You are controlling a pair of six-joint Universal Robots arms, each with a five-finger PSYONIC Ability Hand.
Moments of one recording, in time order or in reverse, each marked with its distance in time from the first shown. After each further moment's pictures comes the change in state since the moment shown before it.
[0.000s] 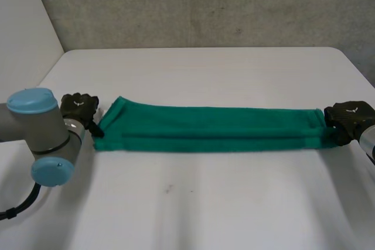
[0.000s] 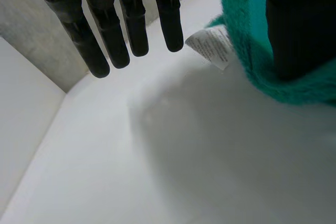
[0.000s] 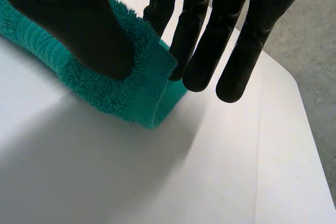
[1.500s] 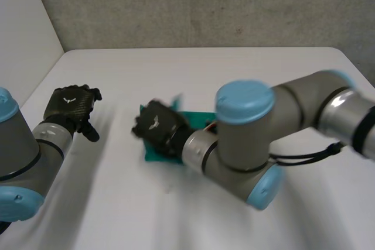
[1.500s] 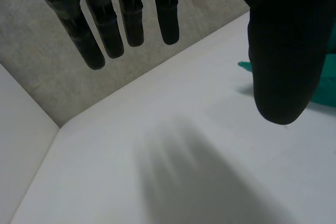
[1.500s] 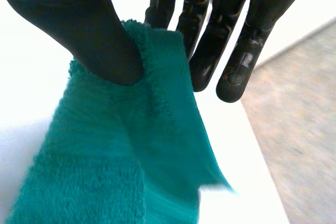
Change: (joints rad) left arm -0.036 0.444 -0.358 -0.036 0.081 -0.134; right arm 0.873 0.301 -0.588 0.113 -0.107 -0.218; left_hand -0.083 -0.103 -0.097 -0.096 -0.117; right_hand 0.000 0.000 0.001 0.001 0.009
